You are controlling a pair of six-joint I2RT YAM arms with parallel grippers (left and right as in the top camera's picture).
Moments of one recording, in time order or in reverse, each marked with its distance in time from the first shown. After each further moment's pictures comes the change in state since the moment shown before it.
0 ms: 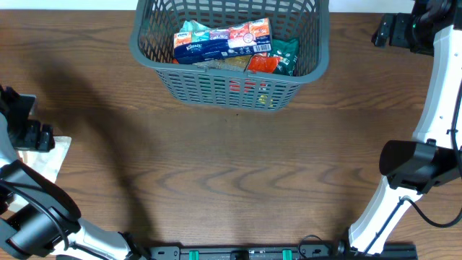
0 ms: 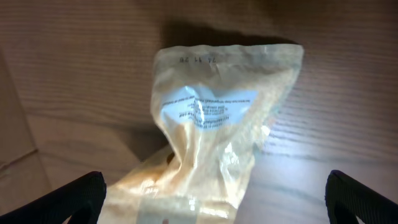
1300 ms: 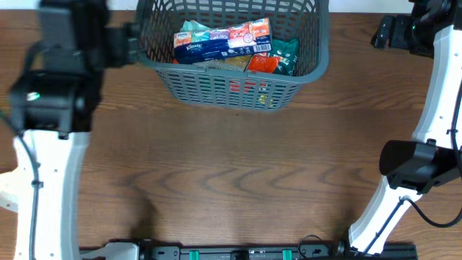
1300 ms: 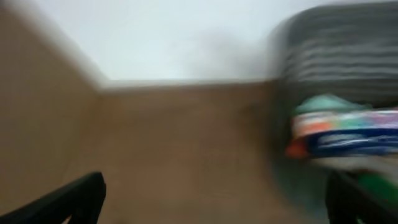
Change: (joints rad) left arm -0.753 -0.393 0.338 0.020 -0.166 -0.667; right arm 0.000 0.000 0.000 -0.024 -0.002 0.003
